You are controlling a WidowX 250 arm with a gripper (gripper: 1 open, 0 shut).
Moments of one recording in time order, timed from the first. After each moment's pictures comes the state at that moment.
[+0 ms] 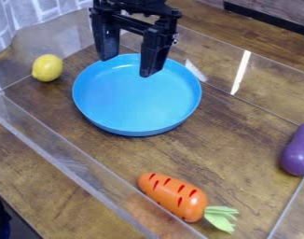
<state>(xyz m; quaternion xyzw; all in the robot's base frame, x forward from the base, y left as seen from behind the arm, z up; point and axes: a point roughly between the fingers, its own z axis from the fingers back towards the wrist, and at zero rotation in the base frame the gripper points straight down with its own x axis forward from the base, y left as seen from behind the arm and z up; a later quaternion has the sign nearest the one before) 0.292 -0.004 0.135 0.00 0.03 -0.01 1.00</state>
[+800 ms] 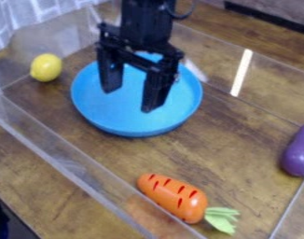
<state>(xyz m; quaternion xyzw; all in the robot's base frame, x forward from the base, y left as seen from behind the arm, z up) 0.279 -0.022 0.103 -0.01 0.06 -0.04 1.00</state>
